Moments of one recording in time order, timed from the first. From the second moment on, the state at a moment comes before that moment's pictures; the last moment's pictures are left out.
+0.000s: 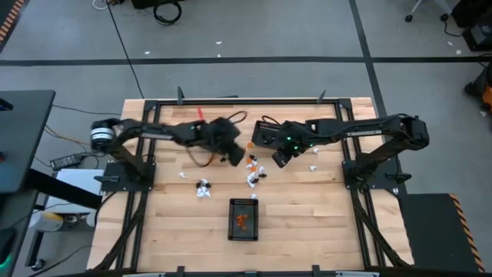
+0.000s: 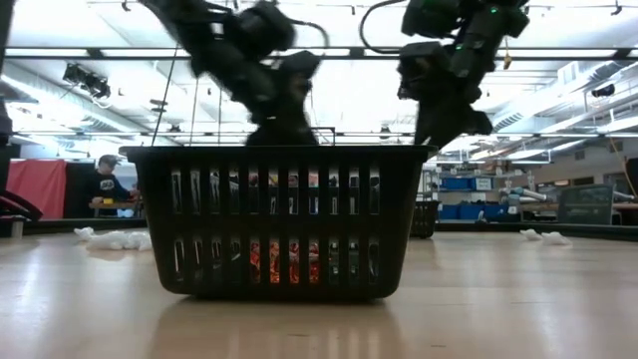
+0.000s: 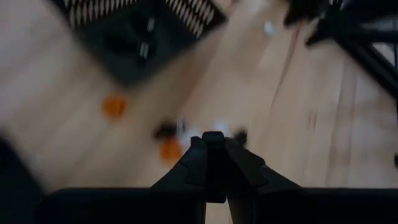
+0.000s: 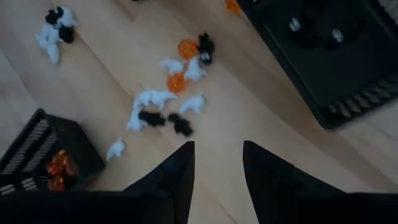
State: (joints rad) left arm 0.23 1.60 1.01 -0.12 0.14 -0.48; right arm -0.15 1.38 0.99 -0.65 -0.05 0.71
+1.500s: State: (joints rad) left arm 0.30 2.06 1.51 -0.19 0.09 -0.33; right arm -0.07 1.22 0.92 -0.66 0.08 0.80
